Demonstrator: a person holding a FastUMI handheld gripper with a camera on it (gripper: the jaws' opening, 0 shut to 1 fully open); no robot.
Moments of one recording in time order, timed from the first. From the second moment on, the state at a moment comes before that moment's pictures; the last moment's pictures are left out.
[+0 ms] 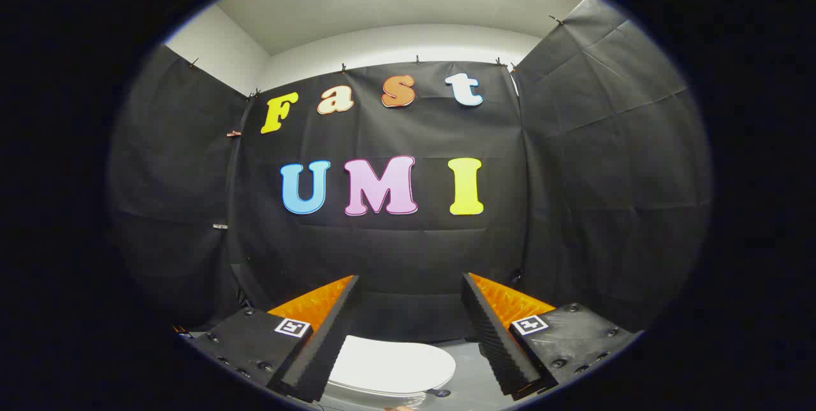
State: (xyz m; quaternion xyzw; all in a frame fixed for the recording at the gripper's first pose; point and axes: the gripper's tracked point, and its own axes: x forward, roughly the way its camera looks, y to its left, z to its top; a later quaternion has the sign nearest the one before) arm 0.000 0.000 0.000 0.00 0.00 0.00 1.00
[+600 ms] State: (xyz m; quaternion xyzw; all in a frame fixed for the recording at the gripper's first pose) arm -0.002 0.003 0.002 0.00 0.00 0.00 1.00
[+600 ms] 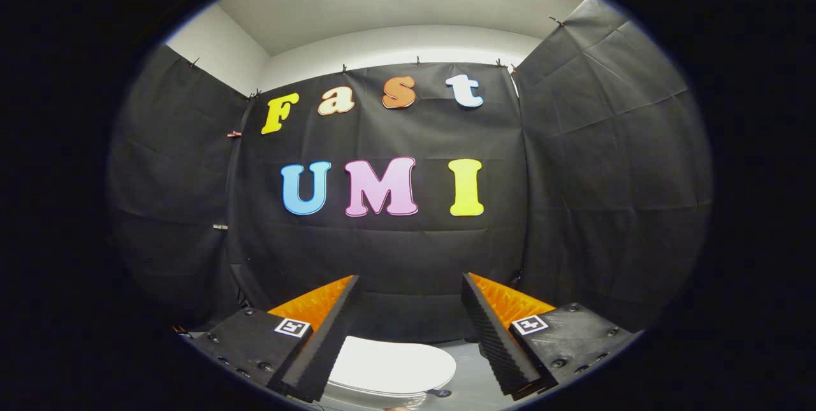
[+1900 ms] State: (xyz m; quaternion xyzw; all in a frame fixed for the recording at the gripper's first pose) arm 0.038 -0.034 -0.042 0.05 0.04 -0.04 1.00
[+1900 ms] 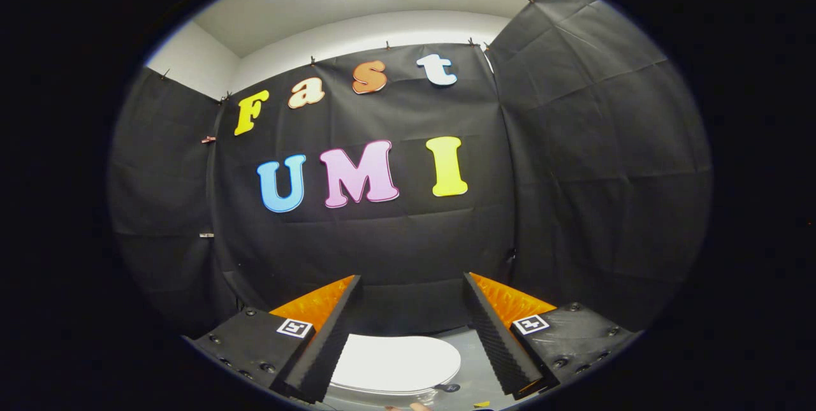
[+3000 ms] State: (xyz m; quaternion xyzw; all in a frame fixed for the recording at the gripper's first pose) arm 0.076 -0.124 -0.276 0.20 0.22 -0.16 0.94
